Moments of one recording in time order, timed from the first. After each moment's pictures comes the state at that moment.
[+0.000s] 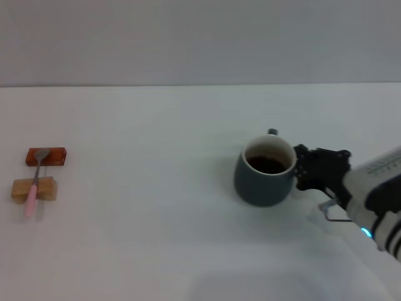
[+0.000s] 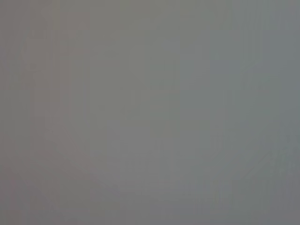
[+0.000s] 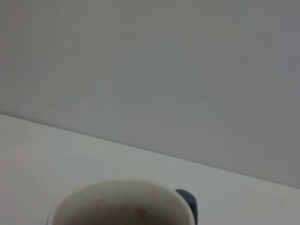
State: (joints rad) left arm -0.17 -2.02 1.20 0.68 -0.01 0.81 -0.45; right arm 0.32 1.97 0.81 0.80 -2.40 -0.44 -0.17
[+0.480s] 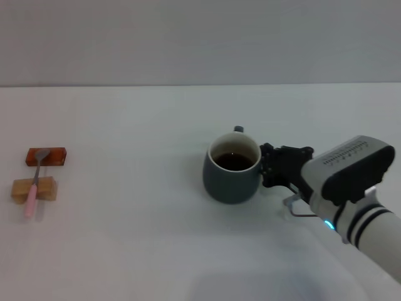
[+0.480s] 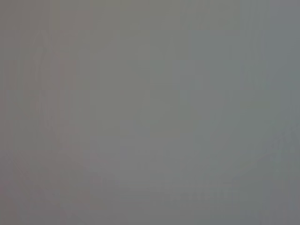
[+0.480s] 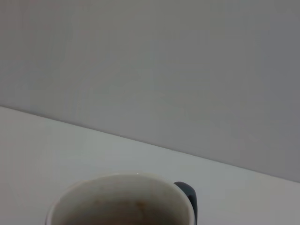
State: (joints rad) left arm -0.17 -1.99 1.21 0.62 -0.01 0.86 -0.49; right arm 0.41 2.05 0.82 0.74 -2.40 -0.39 -0.17
